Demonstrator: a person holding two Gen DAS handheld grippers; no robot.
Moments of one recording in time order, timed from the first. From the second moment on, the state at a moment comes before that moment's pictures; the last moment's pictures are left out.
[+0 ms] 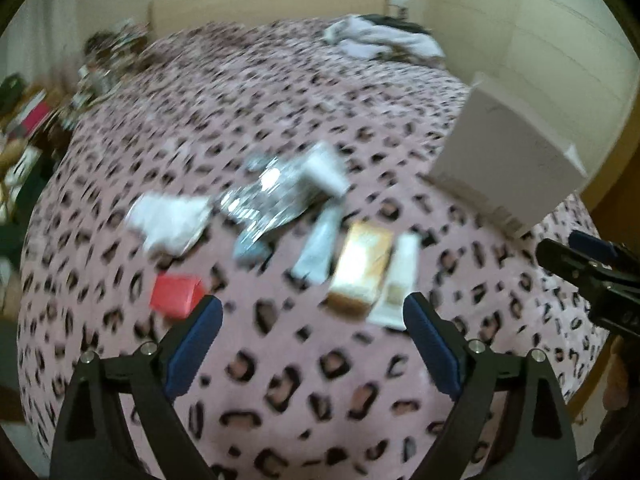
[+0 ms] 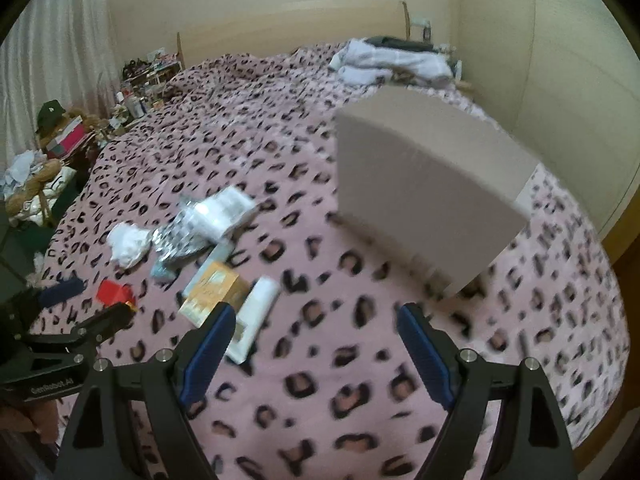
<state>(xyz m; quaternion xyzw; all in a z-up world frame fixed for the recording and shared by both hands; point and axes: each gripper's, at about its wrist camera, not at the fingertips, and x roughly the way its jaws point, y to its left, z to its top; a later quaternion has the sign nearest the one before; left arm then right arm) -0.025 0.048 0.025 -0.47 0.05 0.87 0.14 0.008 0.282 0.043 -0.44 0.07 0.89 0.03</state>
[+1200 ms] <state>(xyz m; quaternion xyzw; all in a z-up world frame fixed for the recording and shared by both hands) 0.005 -0.075 -0.026 -0.50 -0.02 0.87 0.03 0.014 0.159 -0.035 -0.49 0.08 0.87 -0.03</state>
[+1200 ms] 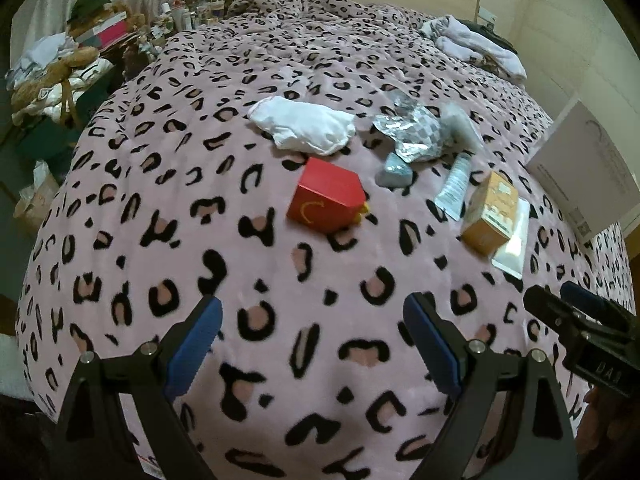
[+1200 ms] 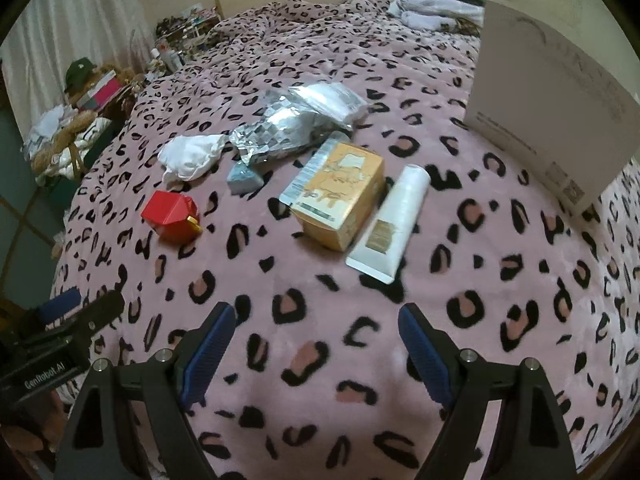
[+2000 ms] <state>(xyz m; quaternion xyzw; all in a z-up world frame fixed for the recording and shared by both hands) -0.091 -0.058 -0.071 -0.51 -0.01 0.86 0.03 -0.075 0.190 -0.058 -0.48 0.17 0.86 0.06</state>
